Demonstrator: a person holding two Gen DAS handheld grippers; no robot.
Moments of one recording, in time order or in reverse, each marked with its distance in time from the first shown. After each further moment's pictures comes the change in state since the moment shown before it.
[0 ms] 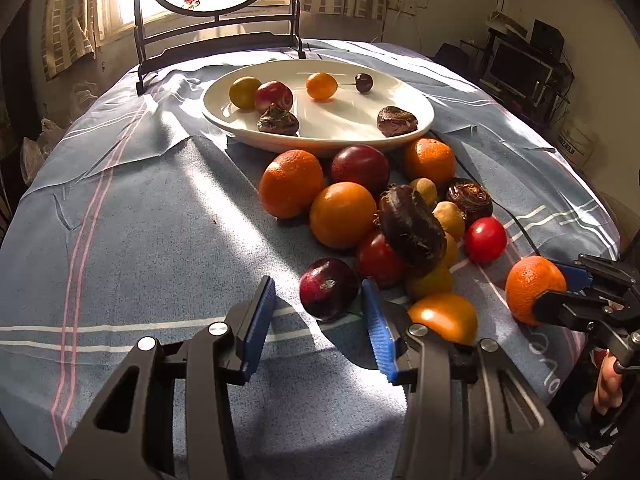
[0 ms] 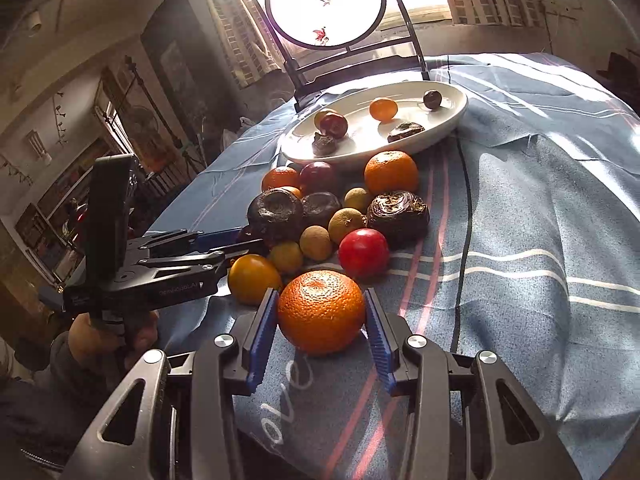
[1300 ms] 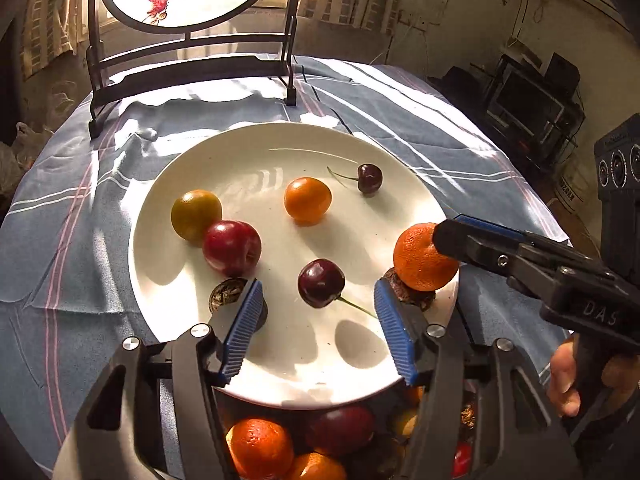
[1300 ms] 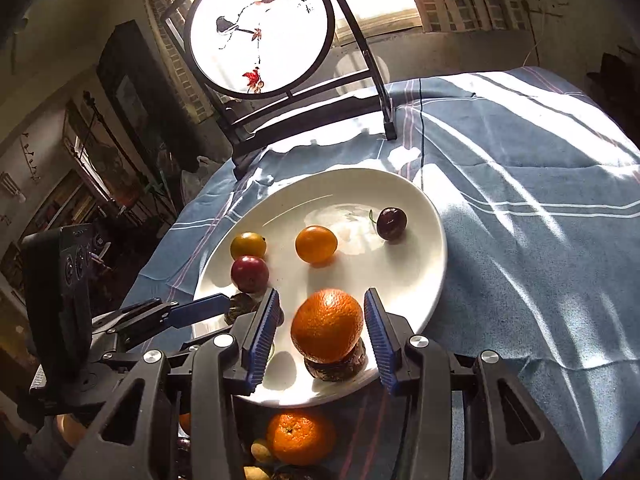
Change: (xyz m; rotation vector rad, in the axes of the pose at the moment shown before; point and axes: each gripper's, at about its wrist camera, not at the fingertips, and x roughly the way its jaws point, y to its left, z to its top) left arm 0.062 0.002 0.147 -0.084 -0.003 -0.065; right arm 0.073 -0.073 0.179 0.090 -0.047 -0.066
